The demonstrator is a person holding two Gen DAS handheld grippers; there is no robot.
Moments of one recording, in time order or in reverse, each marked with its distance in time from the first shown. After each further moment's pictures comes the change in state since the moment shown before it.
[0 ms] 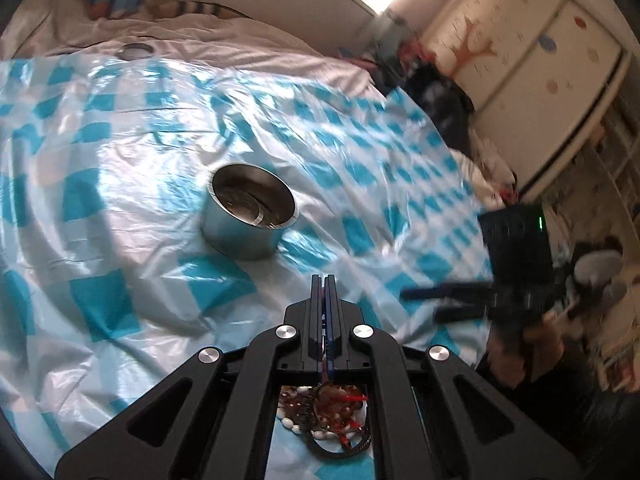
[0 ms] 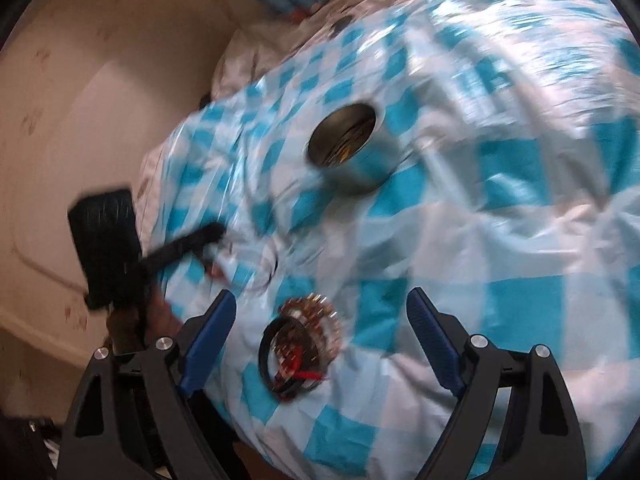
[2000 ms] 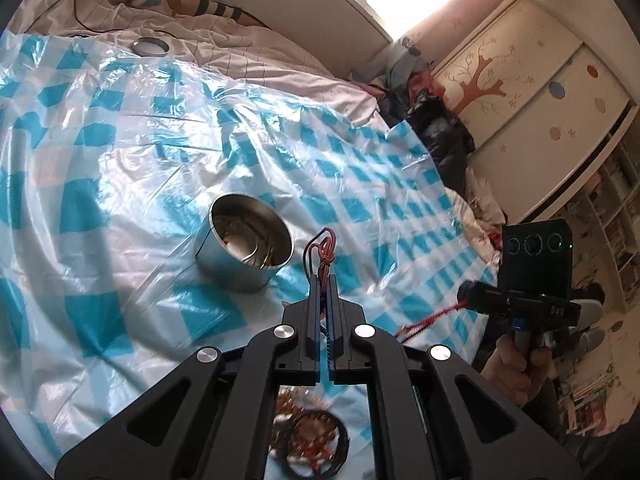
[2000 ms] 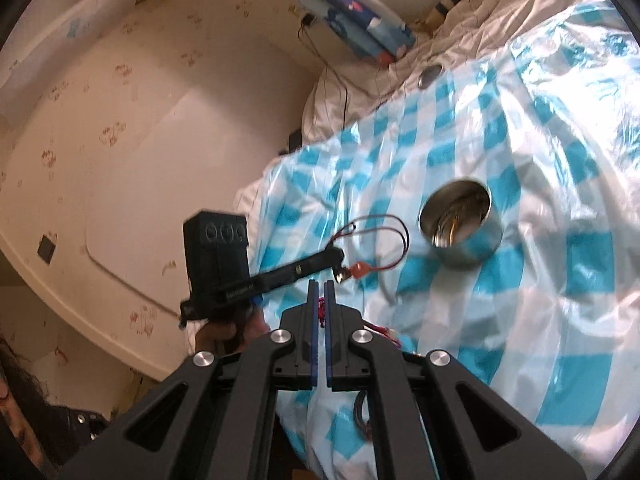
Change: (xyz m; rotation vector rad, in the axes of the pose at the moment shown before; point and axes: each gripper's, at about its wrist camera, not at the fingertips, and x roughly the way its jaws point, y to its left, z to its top) left arm 0.002 0.009 0.030 -0.123 -0.048 -0.065; right arm -0.048 0.033 0.045 -0.044 -0.218 0.274
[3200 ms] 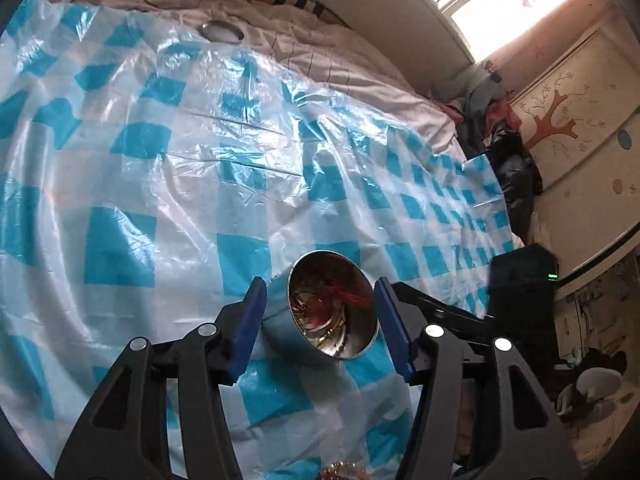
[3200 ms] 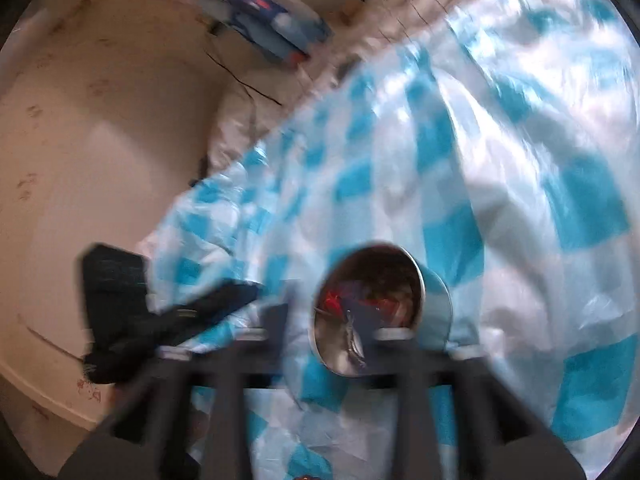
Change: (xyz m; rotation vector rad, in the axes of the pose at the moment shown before) left arm 0.050 0.050 0.059 -0.169 -0.004 0.200; right arm 0.104 -0.098 0.057 0.149 -0.004 -0.281
